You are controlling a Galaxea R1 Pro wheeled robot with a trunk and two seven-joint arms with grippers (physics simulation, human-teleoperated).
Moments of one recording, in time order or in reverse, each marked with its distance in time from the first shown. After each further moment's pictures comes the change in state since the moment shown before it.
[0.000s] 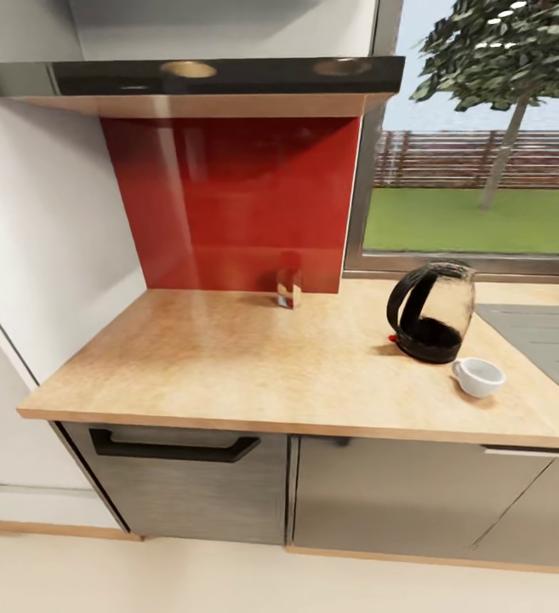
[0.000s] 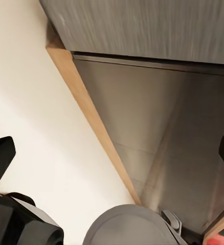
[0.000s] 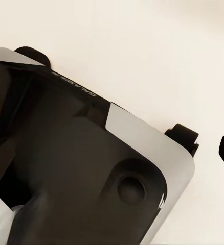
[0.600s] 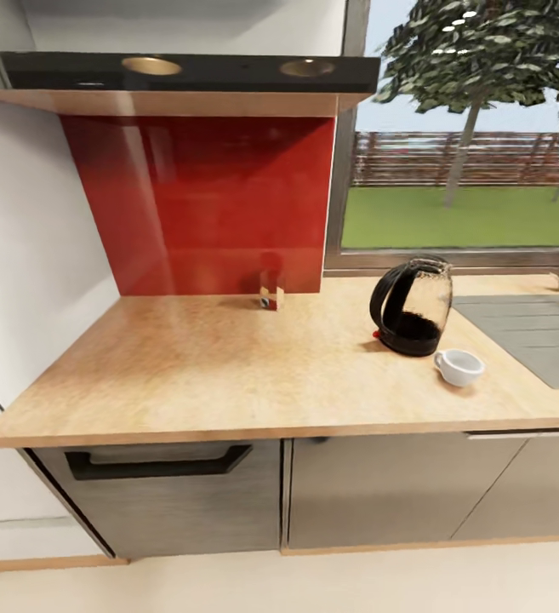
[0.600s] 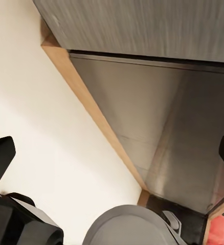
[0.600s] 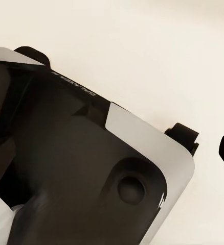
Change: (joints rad) left arm 0.000 0.000 0.002 0.001 0.000 0.000 -0.001; right arm 0.000 -0.001 0.000 0.000 0.000 0.002 0.000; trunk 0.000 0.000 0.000
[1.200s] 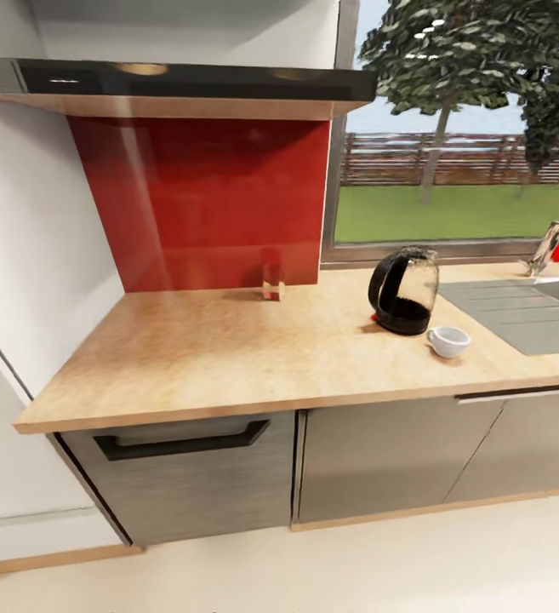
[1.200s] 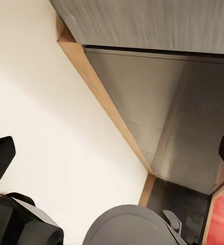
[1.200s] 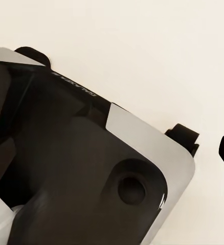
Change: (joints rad) left arm 0.000 0.000 -0.001 0.000 0.000 0.000 0.000; right arm 0.000 0.001 0.000 0.000 0.000 -0.002 0.000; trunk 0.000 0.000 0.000
